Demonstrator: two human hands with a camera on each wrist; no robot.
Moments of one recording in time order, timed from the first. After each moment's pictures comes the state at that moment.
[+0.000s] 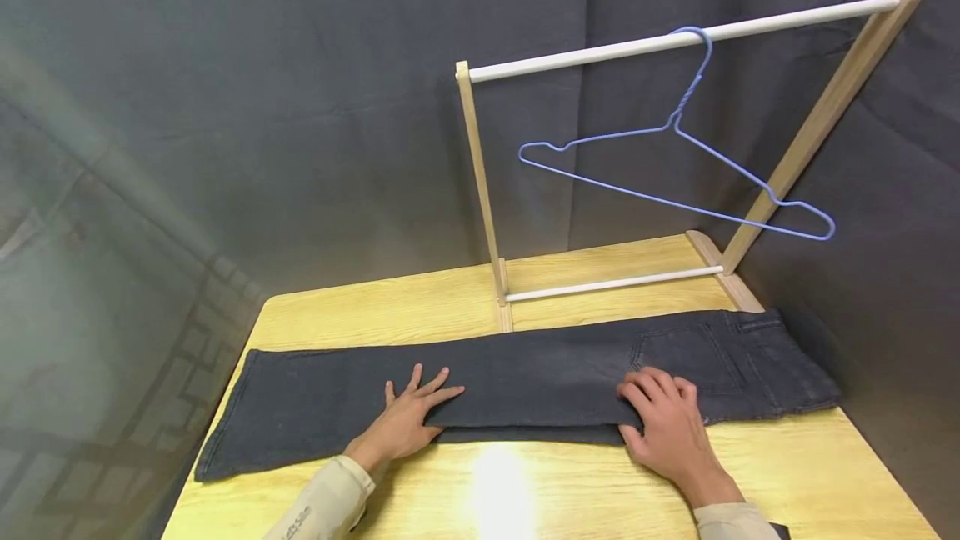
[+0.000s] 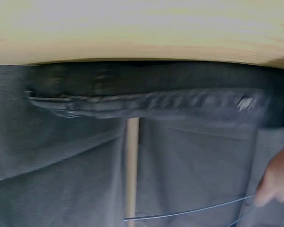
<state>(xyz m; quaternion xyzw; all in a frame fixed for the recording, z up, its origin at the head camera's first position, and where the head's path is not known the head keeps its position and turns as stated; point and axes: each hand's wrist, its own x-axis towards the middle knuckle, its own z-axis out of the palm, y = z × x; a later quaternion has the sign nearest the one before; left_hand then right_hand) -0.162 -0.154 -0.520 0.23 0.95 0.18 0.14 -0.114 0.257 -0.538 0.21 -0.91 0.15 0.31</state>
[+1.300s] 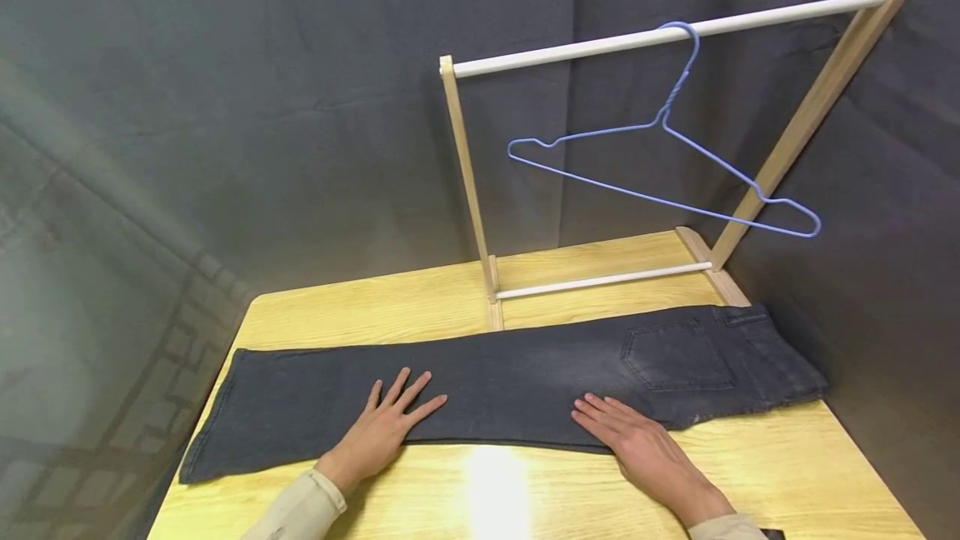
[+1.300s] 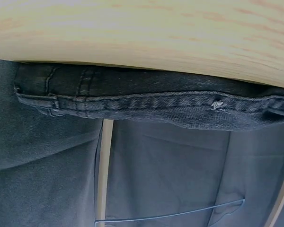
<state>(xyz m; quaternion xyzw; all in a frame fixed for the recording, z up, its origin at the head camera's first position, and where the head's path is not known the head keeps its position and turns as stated) -0.147 -0.183 -0.535 0.36 0.93 -0.01 -0.01 -0.091 0.247 -0.554 0.34 -0.91 0.11 0.19</state>
